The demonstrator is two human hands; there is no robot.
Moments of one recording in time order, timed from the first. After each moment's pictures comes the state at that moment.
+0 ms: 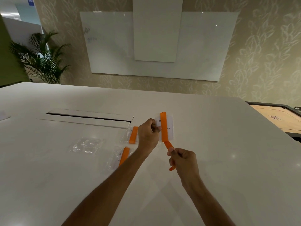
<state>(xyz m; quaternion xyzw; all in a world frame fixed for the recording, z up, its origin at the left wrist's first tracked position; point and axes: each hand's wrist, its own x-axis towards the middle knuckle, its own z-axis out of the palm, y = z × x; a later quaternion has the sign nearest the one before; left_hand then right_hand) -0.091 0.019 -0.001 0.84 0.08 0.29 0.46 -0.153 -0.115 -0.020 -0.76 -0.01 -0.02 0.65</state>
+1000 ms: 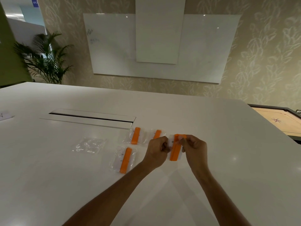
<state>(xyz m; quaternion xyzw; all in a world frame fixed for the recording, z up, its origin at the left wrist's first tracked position) -0.110 0.009 -0.040 0.88 -0.06 0.20 0.42 -0.113 -0.135 -0.014 -0.73 -0.10 -0.15 0.66</state>
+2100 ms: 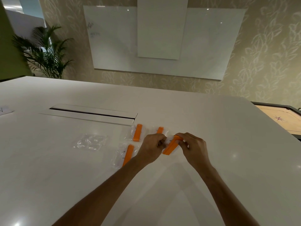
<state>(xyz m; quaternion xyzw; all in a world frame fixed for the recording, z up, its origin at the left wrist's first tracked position) -0.109 0.038 -0.038 0.90 -0.08 0.18 0.38 -0.082 -0.138 -0.038 -0.85 -0.28 -0.32 0.31</state>
